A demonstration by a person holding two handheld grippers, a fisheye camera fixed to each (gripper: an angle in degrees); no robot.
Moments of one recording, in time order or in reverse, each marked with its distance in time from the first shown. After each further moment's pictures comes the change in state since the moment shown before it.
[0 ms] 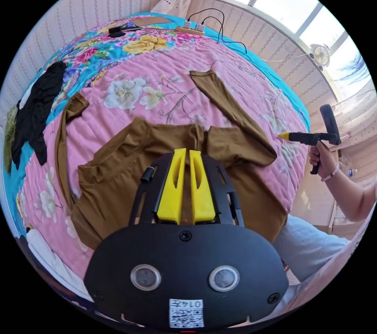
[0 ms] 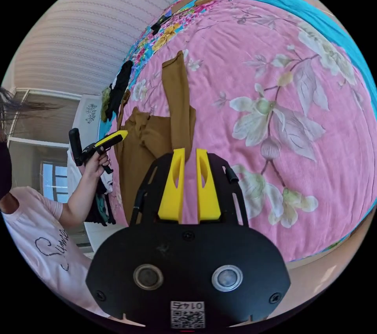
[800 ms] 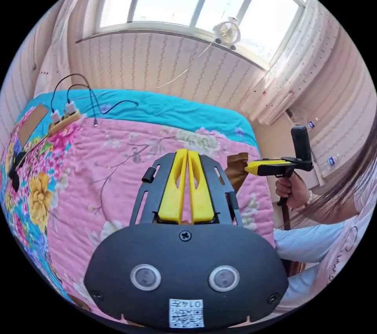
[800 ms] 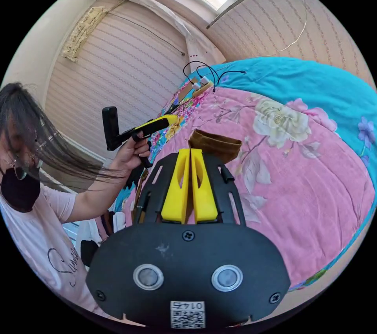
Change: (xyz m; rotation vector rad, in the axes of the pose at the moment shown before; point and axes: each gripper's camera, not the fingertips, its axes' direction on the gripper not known) left arm 0.266 -0.344 0.073 0.113 0.410 0.660; right arm 0.059 0.030 -0.205 0.588 -0.149 0.079
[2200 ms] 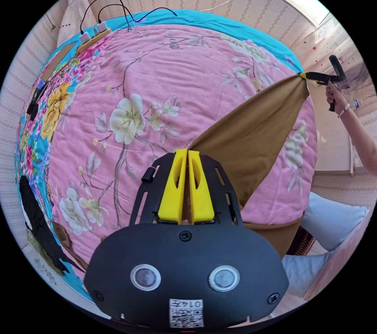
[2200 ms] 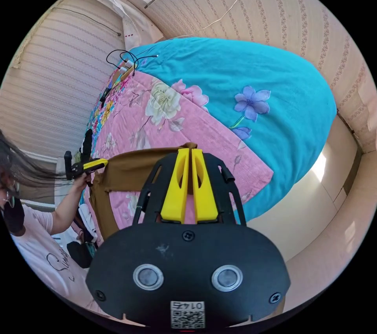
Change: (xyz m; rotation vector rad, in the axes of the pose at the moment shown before) left arm 0.003 0.172 0.015 -0.446 -0.275 -0.252; right arm 0.110 -0.031 0.035 -0.252 0.406 0.149
